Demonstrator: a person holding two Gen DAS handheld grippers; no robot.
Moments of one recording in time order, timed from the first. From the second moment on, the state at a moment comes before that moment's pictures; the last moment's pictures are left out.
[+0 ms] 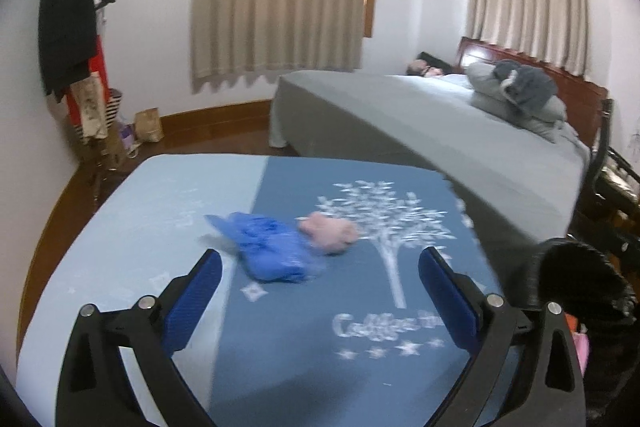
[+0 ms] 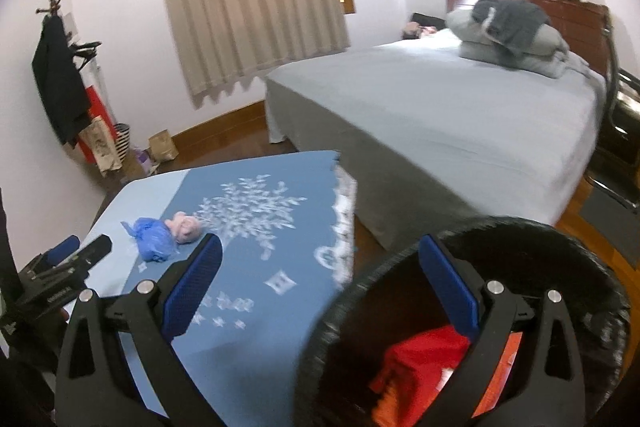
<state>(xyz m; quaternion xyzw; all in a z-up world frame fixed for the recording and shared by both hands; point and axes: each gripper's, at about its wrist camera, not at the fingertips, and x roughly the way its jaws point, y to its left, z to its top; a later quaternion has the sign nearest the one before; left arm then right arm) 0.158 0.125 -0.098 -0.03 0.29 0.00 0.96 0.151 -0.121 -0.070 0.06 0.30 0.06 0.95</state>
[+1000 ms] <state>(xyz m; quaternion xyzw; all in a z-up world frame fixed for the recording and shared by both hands) 0.259 0.160 -0.177 -0.04 0.40 -0.02 0.91 0.254 -0.036 -0.128 0.03 0.36 0.09 0.93</state>
